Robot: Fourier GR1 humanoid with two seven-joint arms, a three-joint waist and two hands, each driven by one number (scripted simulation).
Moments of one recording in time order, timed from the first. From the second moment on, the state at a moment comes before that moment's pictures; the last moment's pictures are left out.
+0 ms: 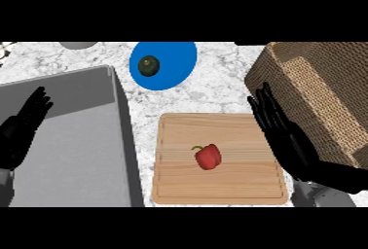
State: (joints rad) left arm -0.10 0.60 -0.07 -1.44 0.30 0.10 0.04; right arm -0.15 -0.28 0.30 -1.65 -0.40 0.11 -0.23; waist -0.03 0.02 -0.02
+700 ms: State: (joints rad) left arm 0.16 0.60 0.02 -1.72 0.38 0.11 0.03; right arm -0.61 -0.33 0.61 -1.67 -0.05 0.40 -0.31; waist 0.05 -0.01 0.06
